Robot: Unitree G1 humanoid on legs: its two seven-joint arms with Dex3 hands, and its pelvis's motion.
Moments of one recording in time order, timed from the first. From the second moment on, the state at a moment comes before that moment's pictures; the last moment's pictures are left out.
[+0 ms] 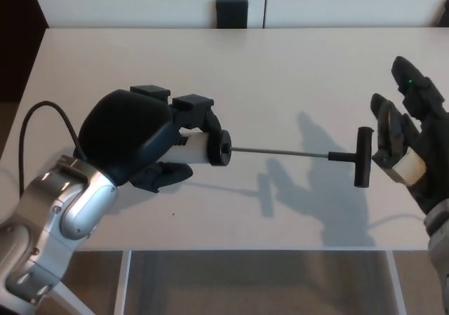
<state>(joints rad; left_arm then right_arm) -0.30 0.57 -0.38 -0.07 0.68 -0.13 -0.04 -0.12 -0.09 -0.11 -0.09 0.16 0.20 0.12</state>
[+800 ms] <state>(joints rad) -0.27 0.56 -0.37 -0.07 0.69 -0.15 -0.04 -0.09 -0.02 -0.16 -0.29 0.38 0.31 0.14</state>
